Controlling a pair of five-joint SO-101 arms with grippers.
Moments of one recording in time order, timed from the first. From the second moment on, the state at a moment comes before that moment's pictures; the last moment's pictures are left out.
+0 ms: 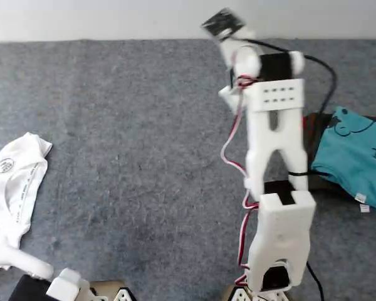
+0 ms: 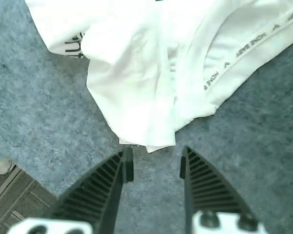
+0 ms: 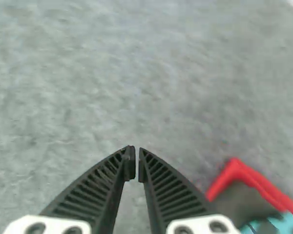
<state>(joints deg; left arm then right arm) -71.4 -16.6 22.5 85.8 -19.8 -12.0 30.7 -58.0 100.5 29.9</state>
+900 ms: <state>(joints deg) -70.8 -11.6 40.2 62.3 -15.4 -18.0 35.3 -58.0 100.5 29.8</state>
